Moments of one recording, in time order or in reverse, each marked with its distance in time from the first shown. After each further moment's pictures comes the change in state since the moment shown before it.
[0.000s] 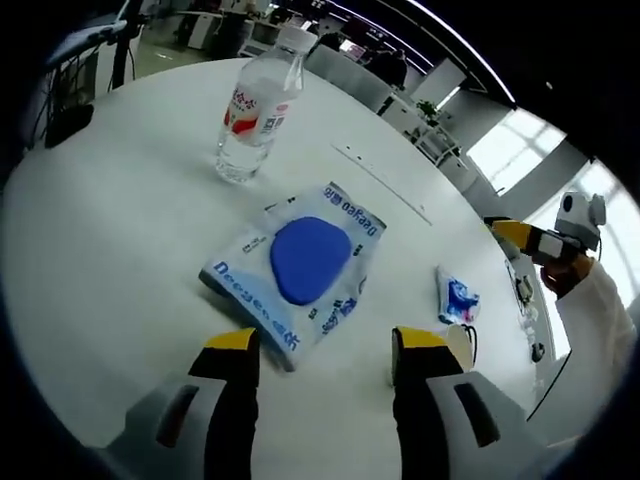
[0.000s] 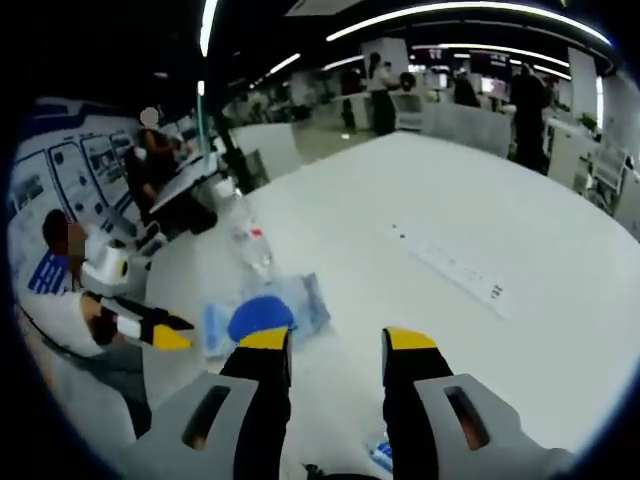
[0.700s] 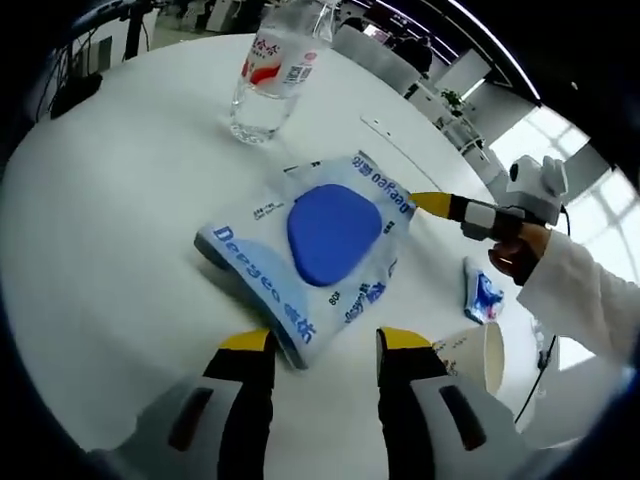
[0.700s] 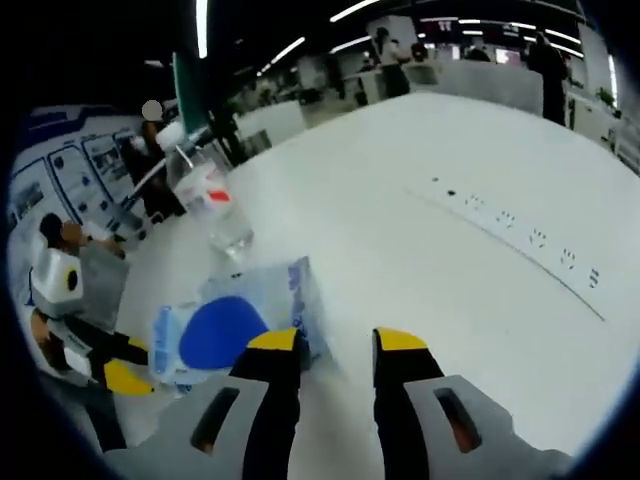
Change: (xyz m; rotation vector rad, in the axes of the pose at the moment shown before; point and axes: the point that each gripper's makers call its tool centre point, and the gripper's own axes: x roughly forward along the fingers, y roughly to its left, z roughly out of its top) left arm 0.029 0.014 -0.025 -0.091 0.082 0.053; right arm 0.123 -0.004 -0.044 0.058 0.077 0.102
